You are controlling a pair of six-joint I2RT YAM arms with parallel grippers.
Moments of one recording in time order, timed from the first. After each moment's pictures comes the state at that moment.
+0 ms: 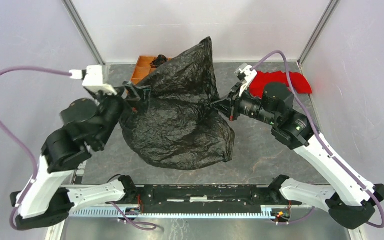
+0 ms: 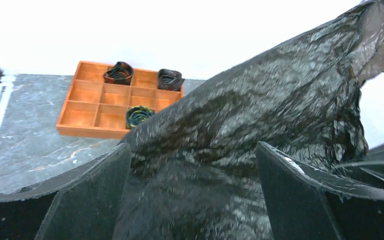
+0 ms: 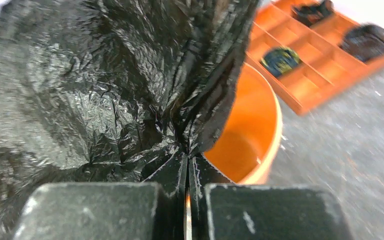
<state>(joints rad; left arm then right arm) -0.96 0.84 1.54 -0.74 -0.71 -0.31 0.72 1.04 1.27 -0.32 -0.30 0.28</state>
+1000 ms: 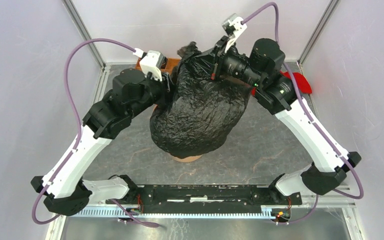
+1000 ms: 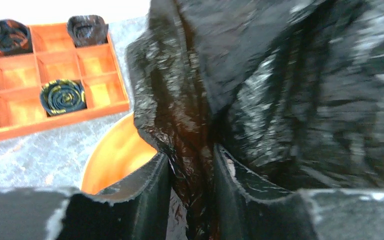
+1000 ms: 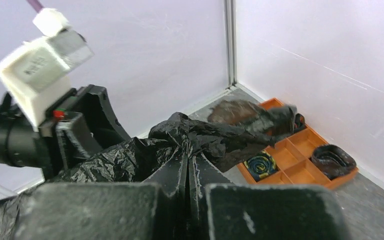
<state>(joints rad) -0.75 1.16 1.58 -0.74 -0.15 -0.30 0.70 1.42 1.81 -0.30 -0.29 0.17</state>
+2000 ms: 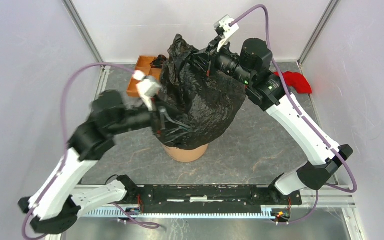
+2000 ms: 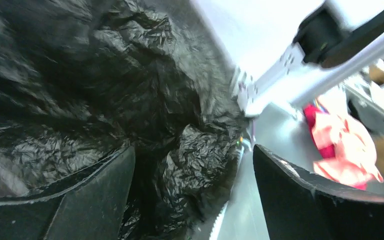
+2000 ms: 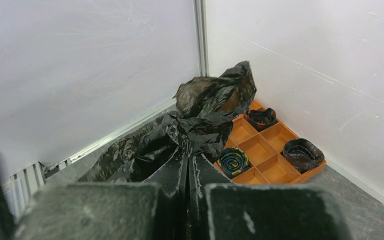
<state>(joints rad) -0.74 0.90 1.42 -0.62 0.42 -0.31 0.69 1.49 1.79 -0.23 -0.22 0.10</state>
